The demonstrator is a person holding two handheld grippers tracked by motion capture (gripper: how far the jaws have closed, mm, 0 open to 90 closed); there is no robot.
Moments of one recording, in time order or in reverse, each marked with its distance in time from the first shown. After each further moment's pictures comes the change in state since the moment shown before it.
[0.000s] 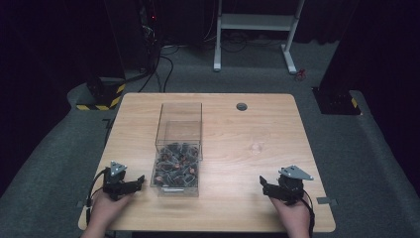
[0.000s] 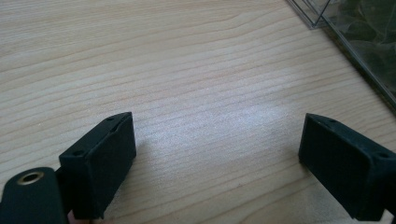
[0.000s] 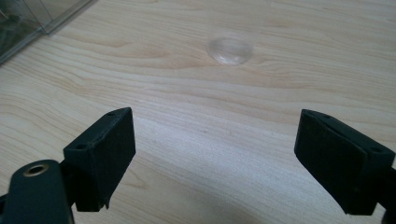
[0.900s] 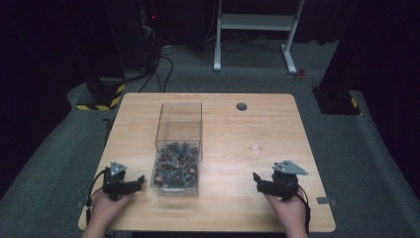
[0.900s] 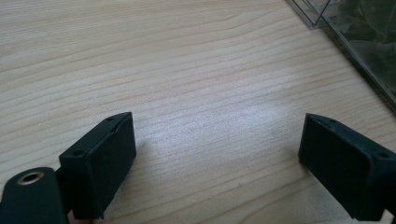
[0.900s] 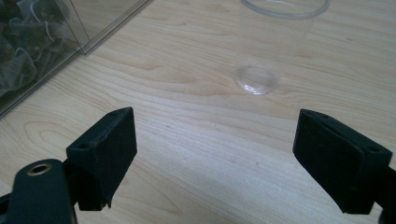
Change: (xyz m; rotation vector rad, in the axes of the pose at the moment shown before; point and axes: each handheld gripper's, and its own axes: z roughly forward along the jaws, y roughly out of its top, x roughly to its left) left arm 0.000 0.000 0.000 0.000 0.000 0.000; right arm 0.018 0.025 -0.004 -0.017 0.045 -0.048
